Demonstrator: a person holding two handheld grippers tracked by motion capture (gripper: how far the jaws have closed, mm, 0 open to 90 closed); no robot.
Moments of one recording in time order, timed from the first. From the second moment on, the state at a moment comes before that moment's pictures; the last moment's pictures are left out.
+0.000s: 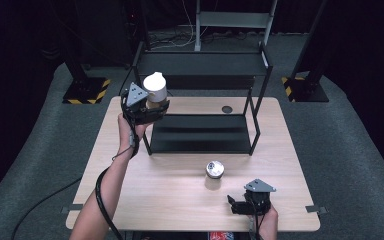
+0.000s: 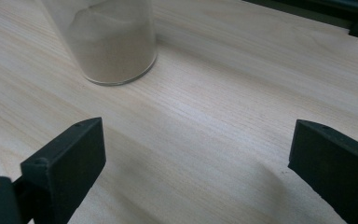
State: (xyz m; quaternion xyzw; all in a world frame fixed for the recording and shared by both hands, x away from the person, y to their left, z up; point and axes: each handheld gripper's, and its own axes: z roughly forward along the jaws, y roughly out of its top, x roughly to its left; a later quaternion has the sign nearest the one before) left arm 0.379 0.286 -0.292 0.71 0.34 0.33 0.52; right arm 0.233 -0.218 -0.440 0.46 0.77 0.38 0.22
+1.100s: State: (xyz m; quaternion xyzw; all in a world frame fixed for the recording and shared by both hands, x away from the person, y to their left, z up) left arm 0.377 0.294 -0.261 0.71 0.32 0.33 0.54; right arm 0.234 -0.218 -0.440 0.46 0.77 0.38 0.22
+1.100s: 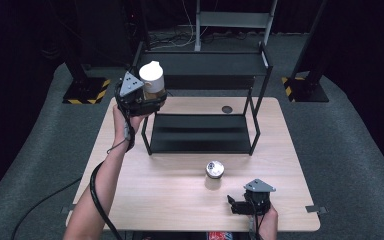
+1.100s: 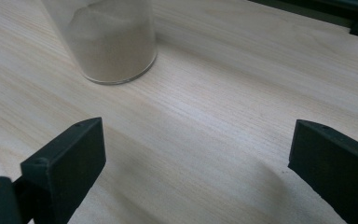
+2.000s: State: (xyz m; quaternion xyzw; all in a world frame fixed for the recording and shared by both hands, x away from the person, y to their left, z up) left arm 0.380 0.295 -0.236 0.71 0.31 0.32 0.55; right arm 0.235 -0.218 -0.439 0.46 0.77 0.38 0.22
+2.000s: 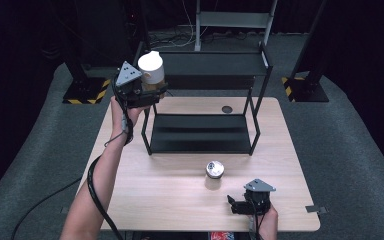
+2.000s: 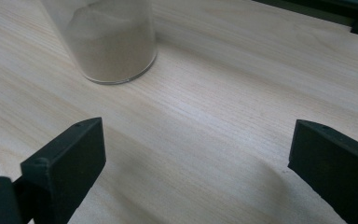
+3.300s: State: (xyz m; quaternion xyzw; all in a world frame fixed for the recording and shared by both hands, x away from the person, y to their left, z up) left arm 0.400 0.287 -0.183 0.70 0.32 0.32 0.55; right arm 0.235 -0.219 -0.440 0.46 0.77 0.38 0.22
